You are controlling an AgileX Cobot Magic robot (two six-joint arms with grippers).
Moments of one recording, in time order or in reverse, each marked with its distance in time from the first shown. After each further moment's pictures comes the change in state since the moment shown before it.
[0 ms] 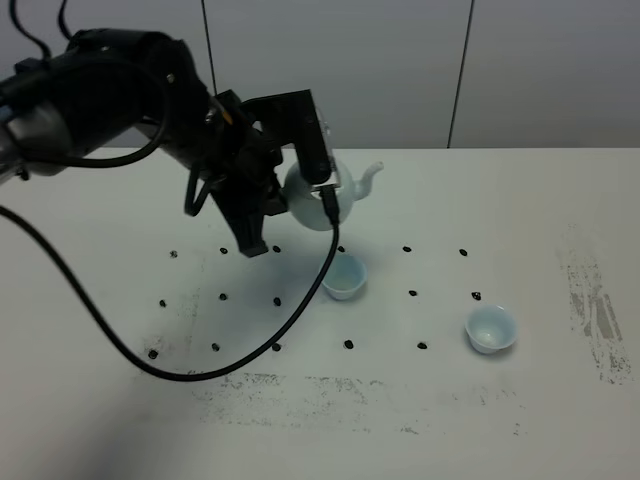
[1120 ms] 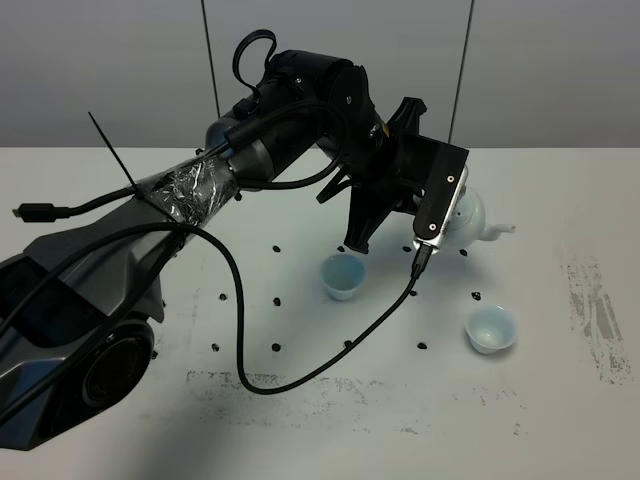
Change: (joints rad) left arm -0.169 0.477 -0.667 -0.016 0.119 0.482; right arm 0.000 0.000 0.000 0.000 0.000 0.000
